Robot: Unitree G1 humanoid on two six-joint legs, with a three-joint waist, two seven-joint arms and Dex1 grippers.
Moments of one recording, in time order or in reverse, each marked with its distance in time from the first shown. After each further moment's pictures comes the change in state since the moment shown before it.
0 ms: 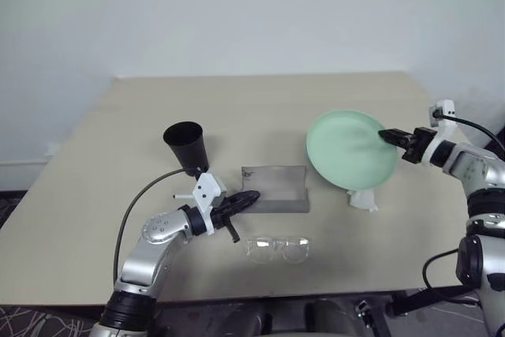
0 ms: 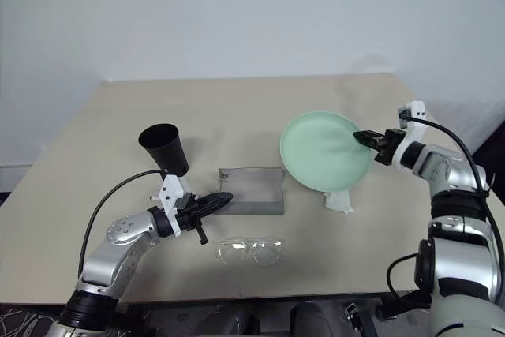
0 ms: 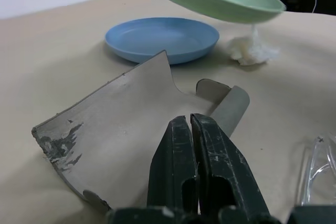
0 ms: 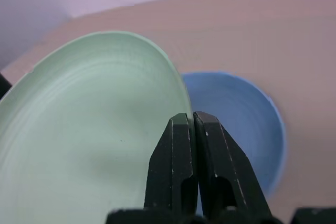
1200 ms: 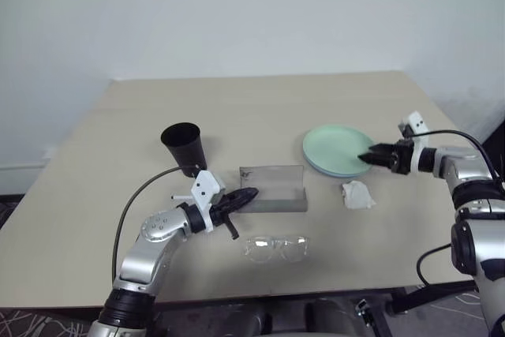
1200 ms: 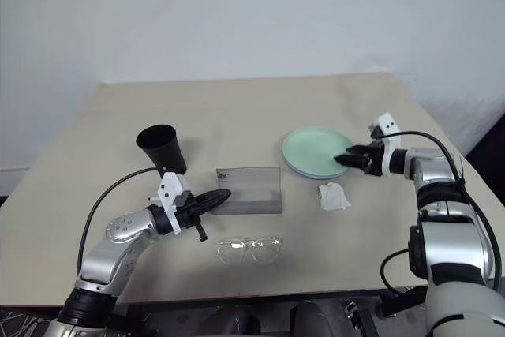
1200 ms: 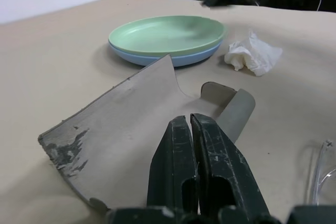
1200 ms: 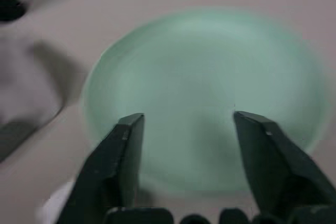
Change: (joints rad) left arm -0.028 0.017 0.003 0.007 0.000 0.001 0.017; right arm -0.033 -0.015 0.196 0.227 -0.239 -0.296 0.325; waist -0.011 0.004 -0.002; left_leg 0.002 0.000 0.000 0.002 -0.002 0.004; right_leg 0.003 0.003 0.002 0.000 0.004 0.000
